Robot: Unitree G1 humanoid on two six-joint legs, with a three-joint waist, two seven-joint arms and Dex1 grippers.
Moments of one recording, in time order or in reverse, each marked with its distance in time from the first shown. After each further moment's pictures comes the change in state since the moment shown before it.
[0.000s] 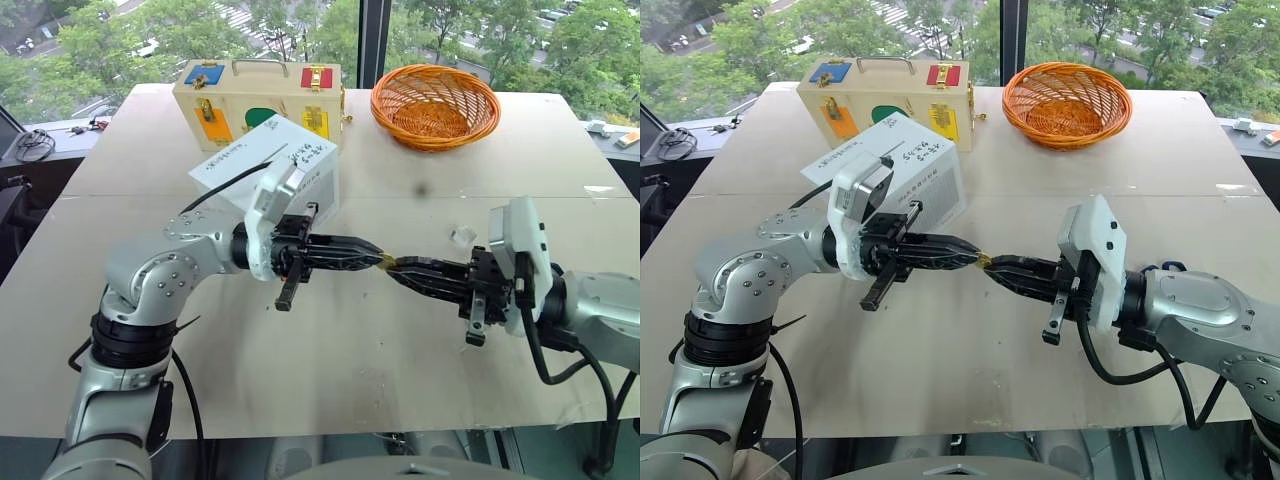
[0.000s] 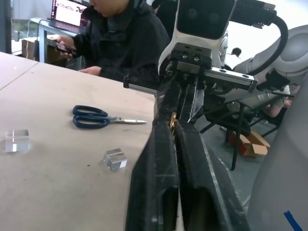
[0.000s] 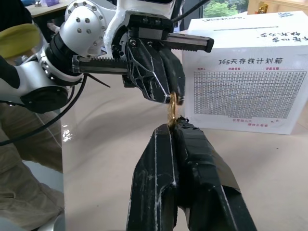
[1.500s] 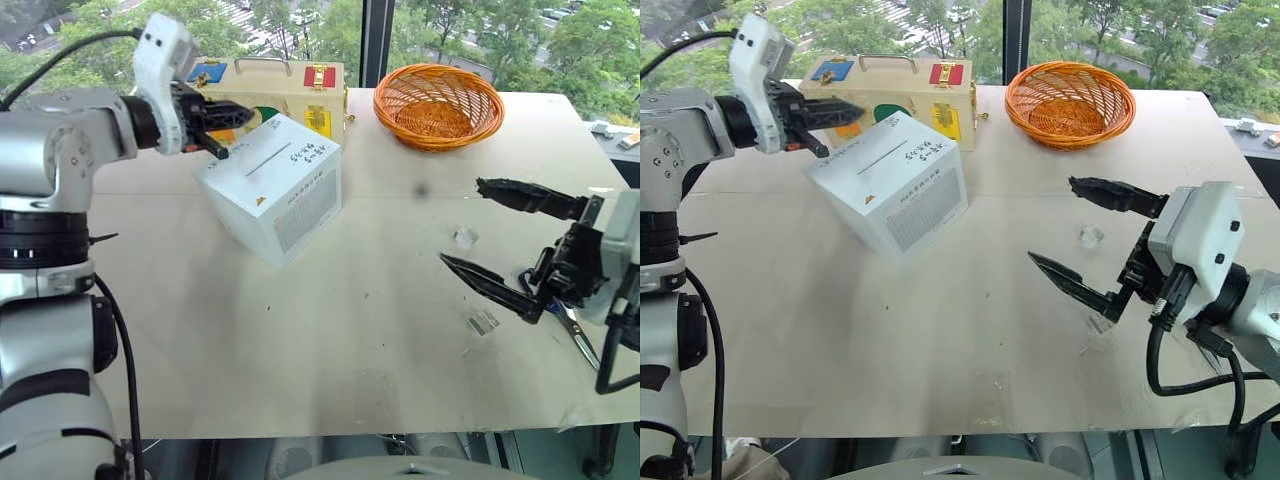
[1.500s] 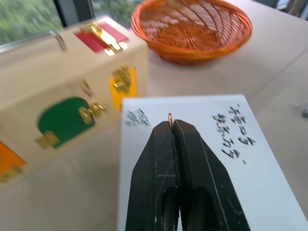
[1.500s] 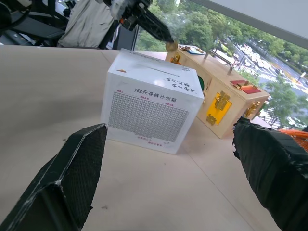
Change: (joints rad) left arm -0.469 0.267 -0.002 0.530 0.451 0.120 0.305; right arm 0.237 -0.124 -0.332 -0.086 -0.261 -0.272 0.134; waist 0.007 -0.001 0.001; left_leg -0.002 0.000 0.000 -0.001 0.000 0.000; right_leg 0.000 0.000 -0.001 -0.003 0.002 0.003
